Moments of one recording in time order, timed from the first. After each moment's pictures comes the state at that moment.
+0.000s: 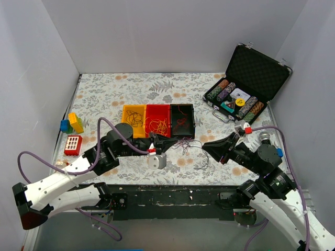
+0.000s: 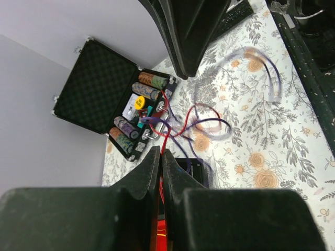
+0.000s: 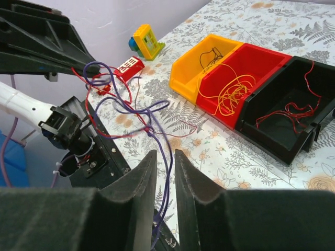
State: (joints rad) left arm -0.99 0.90 0.88 -0.13 0.47 0.85; right arm 0.66 0.30 0.55 -0.24 -0.35 0.40
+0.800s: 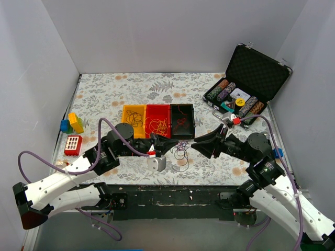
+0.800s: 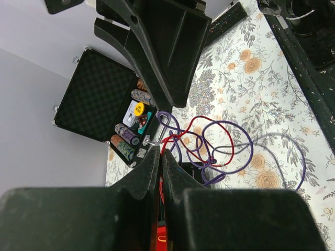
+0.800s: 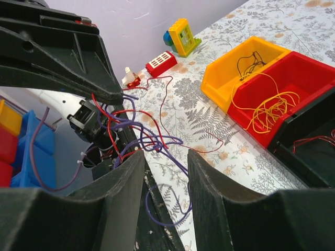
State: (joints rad) left arm -0.99 0.89 0.88 -0.13 0.50 0.90; right arm 0.66 0.52 0.57 -0.03 -0.52 0.42
